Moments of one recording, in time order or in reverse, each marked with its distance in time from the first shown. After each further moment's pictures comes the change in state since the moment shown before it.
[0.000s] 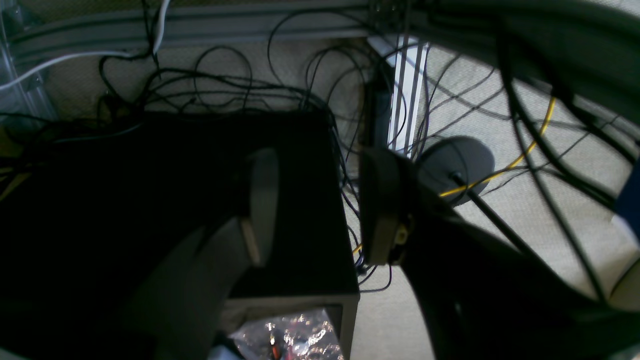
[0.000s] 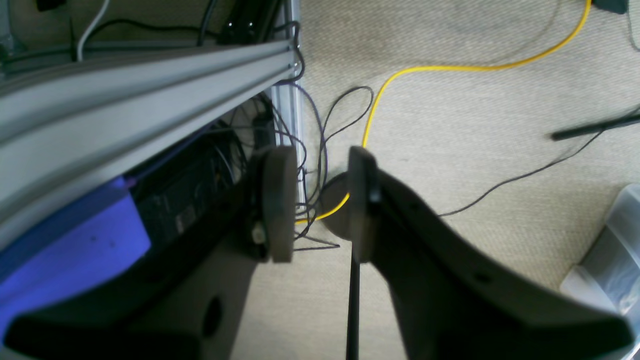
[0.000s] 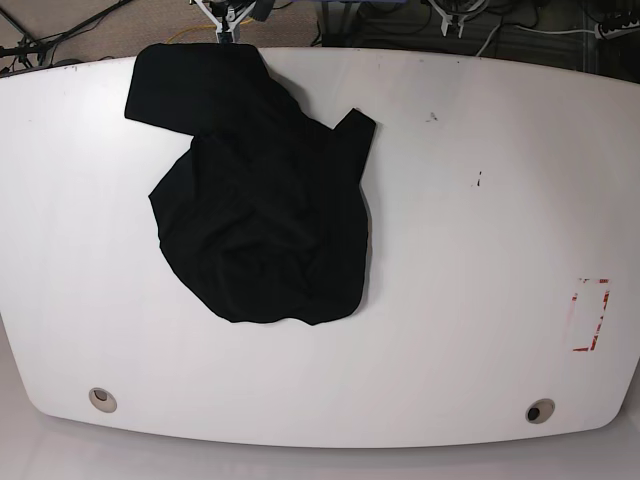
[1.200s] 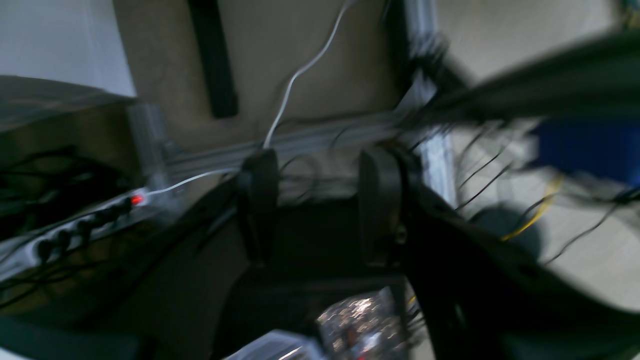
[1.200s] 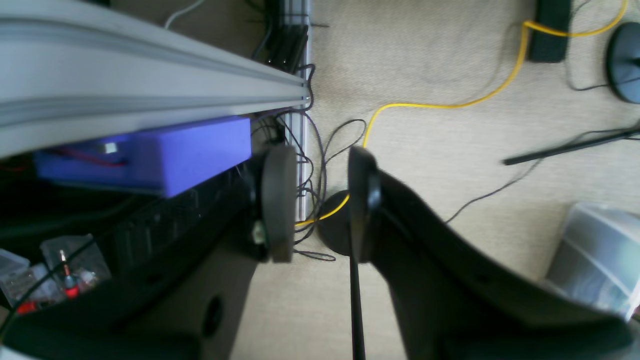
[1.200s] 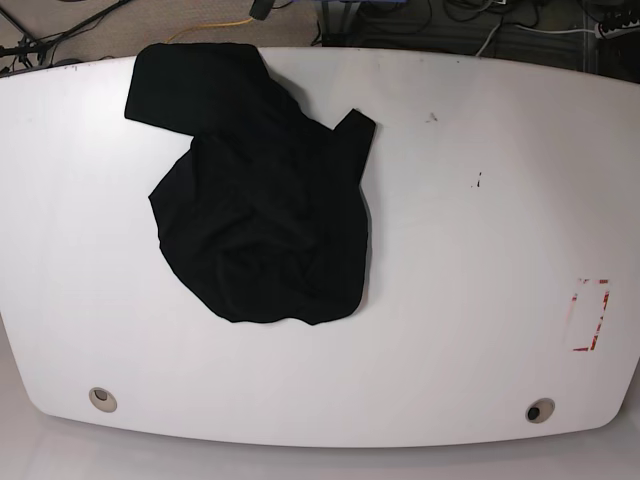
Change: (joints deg) left arm 45.4 -2.4 0.0 71.5 -7.0 -0.2 0.1; right arm -40.8 -9.3 0.2 64.0 0.5 0.2 -10.0
